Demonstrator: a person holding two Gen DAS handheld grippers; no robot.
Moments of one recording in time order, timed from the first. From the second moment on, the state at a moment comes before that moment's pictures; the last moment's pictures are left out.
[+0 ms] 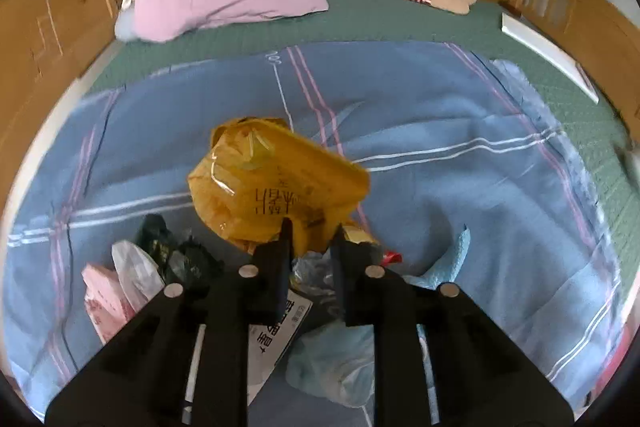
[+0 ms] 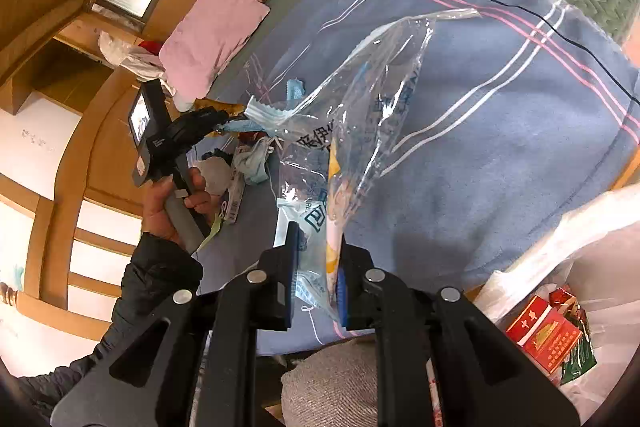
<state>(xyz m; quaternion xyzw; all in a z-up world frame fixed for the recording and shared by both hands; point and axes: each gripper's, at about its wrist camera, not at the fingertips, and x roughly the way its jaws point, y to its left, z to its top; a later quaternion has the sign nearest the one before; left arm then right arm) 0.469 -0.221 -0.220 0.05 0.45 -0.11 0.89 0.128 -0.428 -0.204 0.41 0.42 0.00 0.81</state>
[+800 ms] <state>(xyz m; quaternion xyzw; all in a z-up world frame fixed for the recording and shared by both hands) 0.212 -0.191 -0.066 0.08 0.26 -0.21 0.94 0.033 -0.365 -0.109 0.23 0.30 -0.16 0.91</state>
